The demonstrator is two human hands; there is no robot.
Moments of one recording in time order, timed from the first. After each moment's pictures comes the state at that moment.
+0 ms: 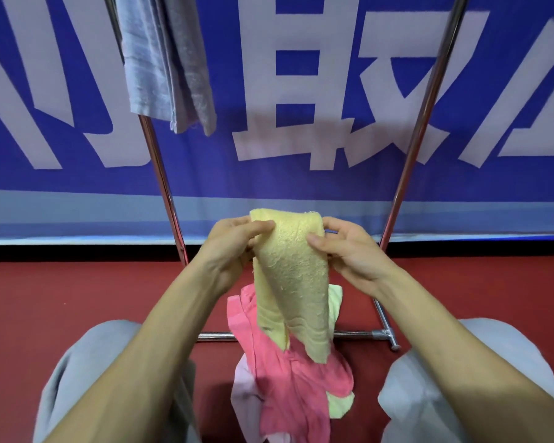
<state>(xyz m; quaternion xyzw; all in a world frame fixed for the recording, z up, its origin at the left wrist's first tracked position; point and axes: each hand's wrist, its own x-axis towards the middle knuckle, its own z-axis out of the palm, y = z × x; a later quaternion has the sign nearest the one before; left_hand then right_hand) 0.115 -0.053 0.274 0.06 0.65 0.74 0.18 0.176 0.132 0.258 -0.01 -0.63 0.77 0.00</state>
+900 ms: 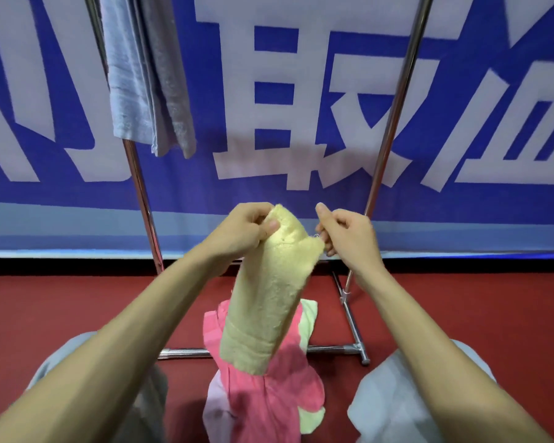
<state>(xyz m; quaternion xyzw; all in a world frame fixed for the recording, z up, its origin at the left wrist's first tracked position) 0.124 -0.017 0.322 0.30 0.77 0.54 0.11 0.187 0.162 0.303 -0.11 -0.79 0.55 0.26</state>
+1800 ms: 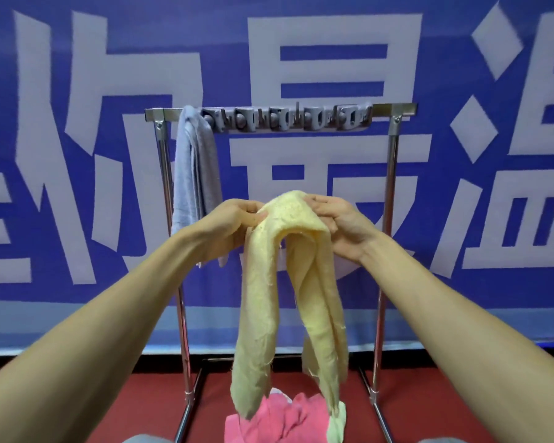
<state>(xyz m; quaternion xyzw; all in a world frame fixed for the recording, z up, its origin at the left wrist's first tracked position) 0.123 -0.060 0.509 0.36 0.71 0.59 0.11 0.183 0.141 0.500 0.18 -0.62 0.76 0.02</state>
